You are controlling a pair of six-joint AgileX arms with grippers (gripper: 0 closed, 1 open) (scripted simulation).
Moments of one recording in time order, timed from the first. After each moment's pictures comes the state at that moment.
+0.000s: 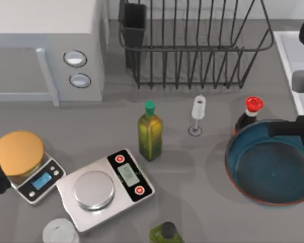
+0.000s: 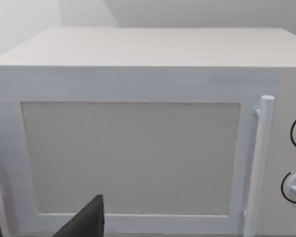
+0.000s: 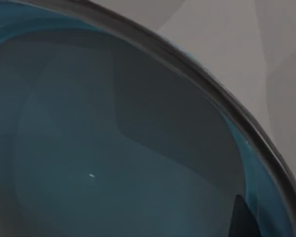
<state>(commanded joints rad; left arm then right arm) 0.00 0.00 0.00 0.00 0.00 0.00 0.43 1.47 1.29 -1.39 0.00 0.44</state>
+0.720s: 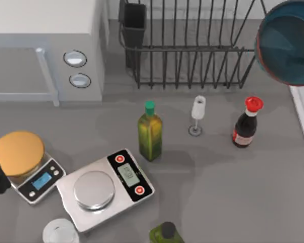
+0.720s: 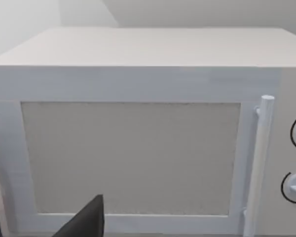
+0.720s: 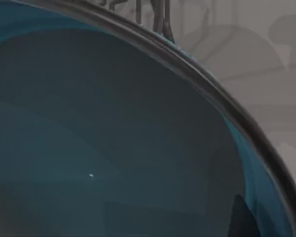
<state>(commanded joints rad) 0.00 0.00 0.00 0.00 0.00 0.00 0.00 1.49 1.19 -0.58 -0.30 0.24</state>
